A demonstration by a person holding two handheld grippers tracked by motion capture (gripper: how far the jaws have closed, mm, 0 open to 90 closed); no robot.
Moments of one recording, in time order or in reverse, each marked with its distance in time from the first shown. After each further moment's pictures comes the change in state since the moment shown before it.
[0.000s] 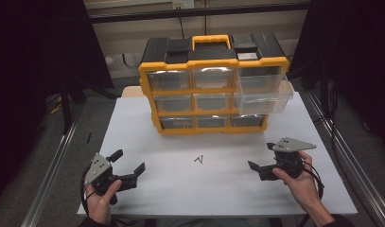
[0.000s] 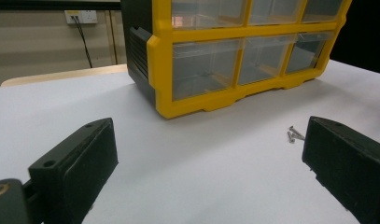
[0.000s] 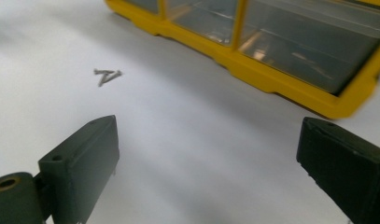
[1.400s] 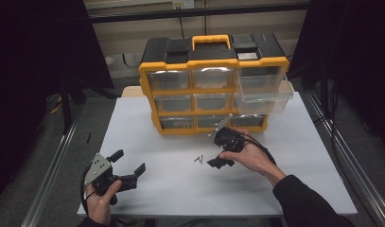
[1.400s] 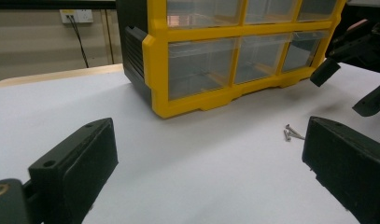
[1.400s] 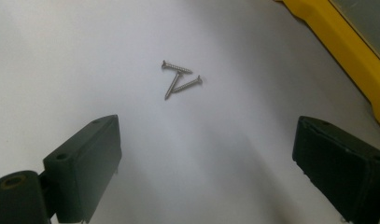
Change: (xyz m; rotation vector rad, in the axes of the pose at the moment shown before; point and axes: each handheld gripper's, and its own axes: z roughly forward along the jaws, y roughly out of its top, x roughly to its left) left arm 0.000 0.000 0.000 0.001 -0.009 0.000; right arm 0.050 0.086 0.120 0.475 0.267 -0.206
